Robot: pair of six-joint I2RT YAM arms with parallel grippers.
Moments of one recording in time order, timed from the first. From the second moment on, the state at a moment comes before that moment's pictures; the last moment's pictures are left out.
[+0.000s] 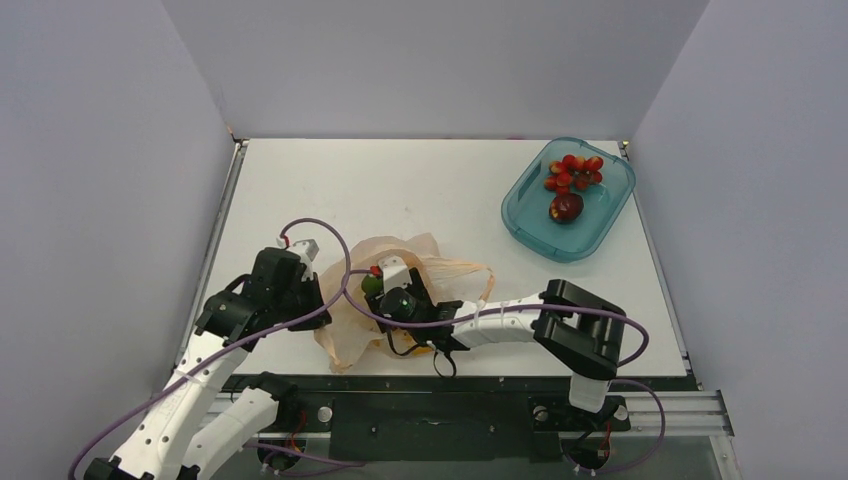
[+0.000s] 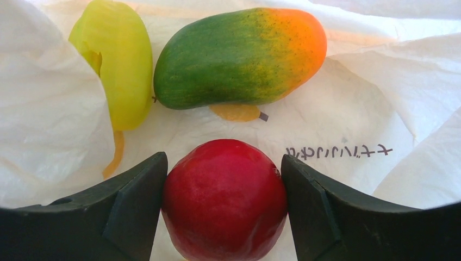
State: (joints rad) left arm -0.41 0.78 0.85 -1.05 0.09 -0.49; right arm 1.20 1.80 0.97 0.15 0.52 0.35
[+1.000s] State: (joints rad) left arm -0.41 0.75 0.85 -0.99 0.02 -0.49; right arm 1.18 1.26 0.87 0.18 0.10 0.34
